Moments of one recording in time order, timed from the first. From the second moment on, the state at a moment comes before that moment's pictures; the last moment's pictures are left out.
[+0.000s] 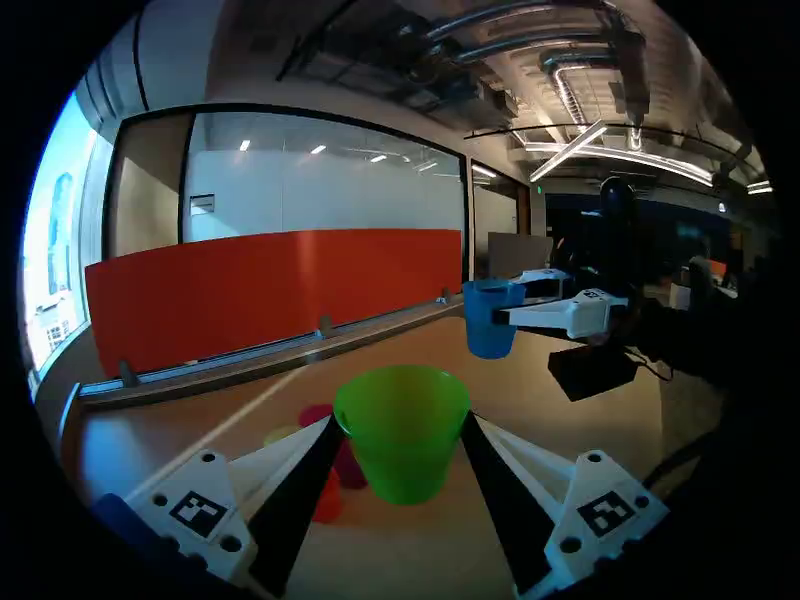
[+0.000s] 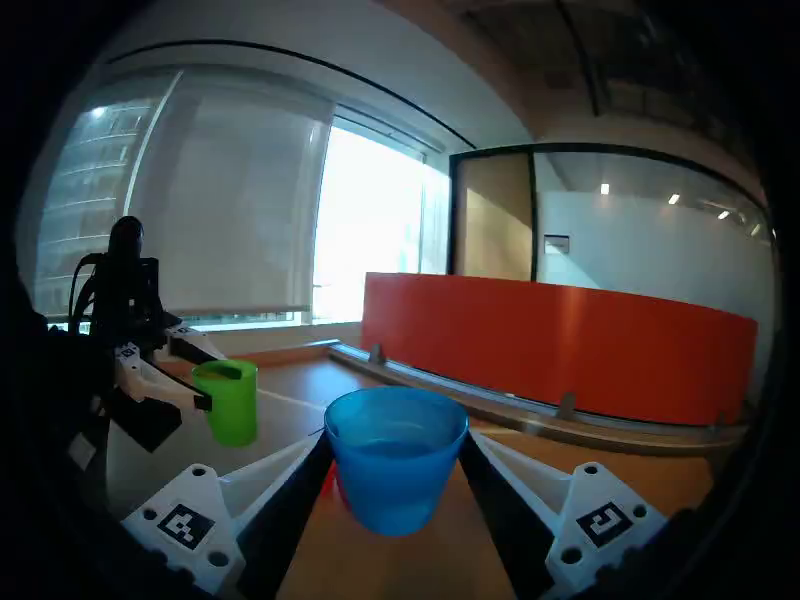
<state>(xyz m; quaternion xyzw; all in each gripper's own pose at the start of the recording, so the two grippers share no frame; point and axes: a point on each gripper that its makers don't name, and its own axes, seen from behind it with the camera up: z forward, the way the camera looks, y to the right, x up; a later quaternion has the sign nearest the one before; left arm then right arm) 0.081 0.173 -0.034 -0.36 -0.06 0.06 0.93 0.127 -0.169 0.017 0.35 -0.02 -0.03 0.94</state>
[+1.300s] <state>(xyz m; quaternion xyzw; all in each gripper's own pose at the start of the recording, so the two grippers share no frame) 0.102 0.183 -0.037 -0.36 -0.03 0.03 0.93 0.131 -0.174 0.009 0.35 -0.02 -0.03 0.93</state>
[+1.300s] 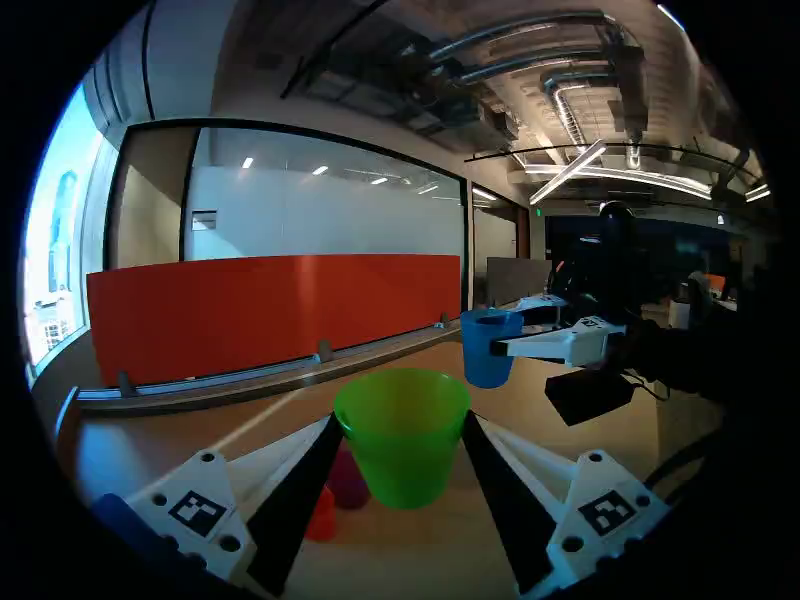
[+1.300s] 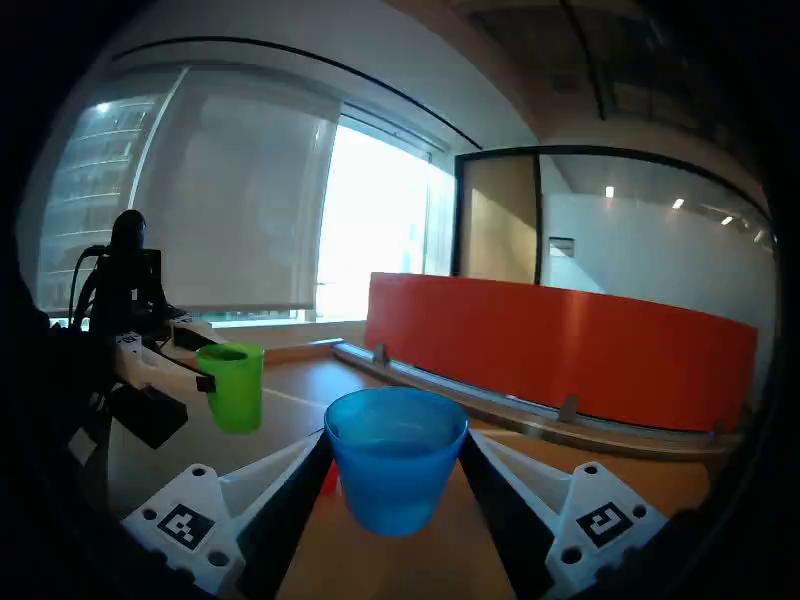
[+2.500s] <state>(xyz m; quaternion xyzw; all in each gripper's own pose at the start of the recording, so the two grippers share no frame) 0.089 0.191 -0.056 -0.38 -0.04 0.04 0.92 0.143 -0.186 -0.003 0.38 -0.02 -0.09 0.92</state>
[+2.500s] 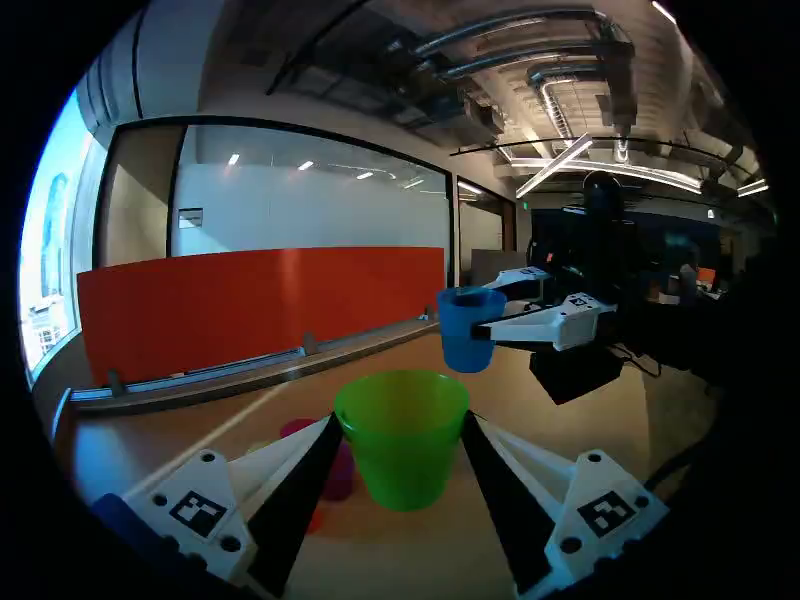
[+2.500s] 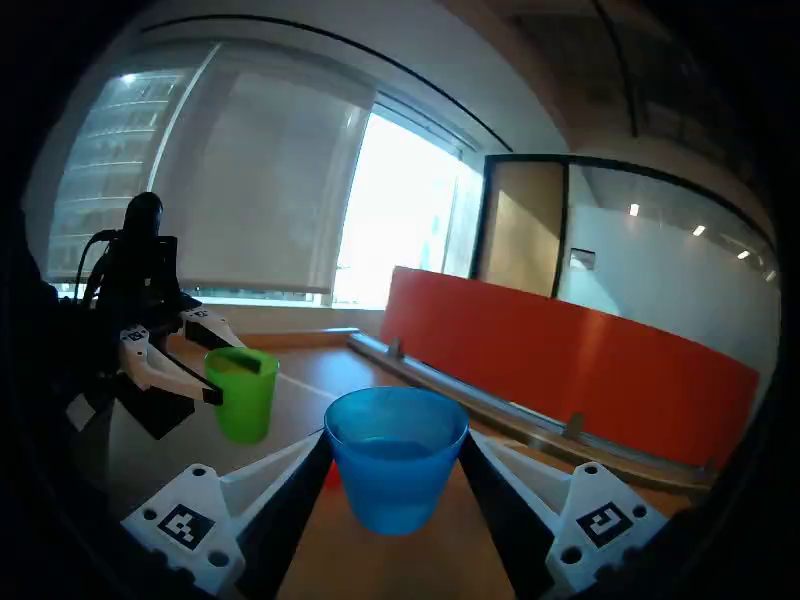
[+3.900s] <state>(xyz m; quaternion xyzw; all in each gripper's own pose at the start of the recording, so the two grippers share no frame) 0.062 0.206 -0.056 -0.41 -0.04 0.04 0.91 0.163 -0.210 -0.008 0.40 0.00 -0.21 0.89</state>
